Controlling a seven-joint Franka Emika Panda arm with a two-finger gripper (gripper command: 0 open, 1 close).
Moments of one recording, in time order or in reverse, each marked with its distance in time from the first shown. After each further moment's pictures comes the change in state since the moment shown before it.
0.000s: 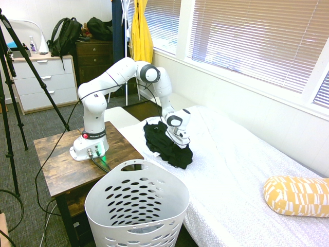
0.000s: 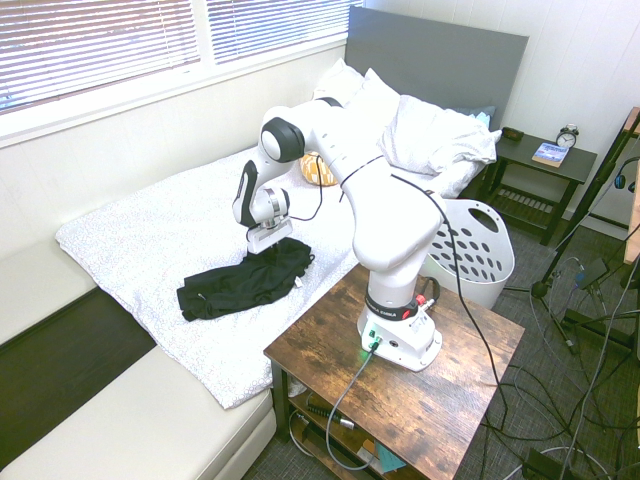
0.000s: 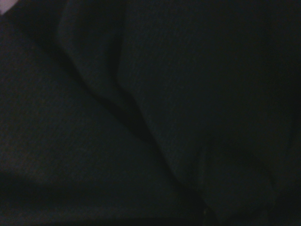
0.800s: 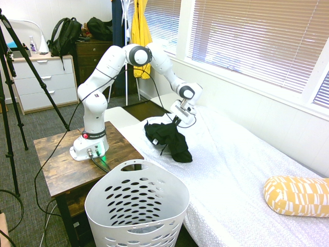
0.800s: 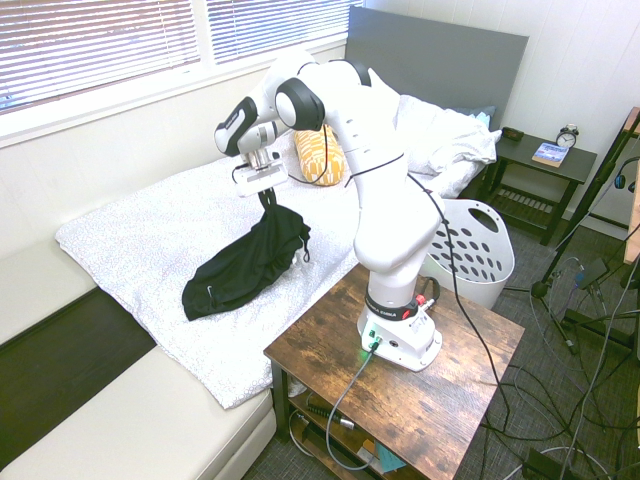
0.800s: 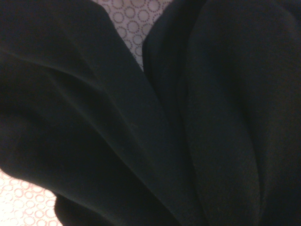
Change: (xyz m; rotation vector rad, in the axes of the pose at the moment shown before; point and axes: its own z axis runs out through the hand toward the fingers) arm -0.034 0.011 -0.226 -0.115 -0.141 0.028
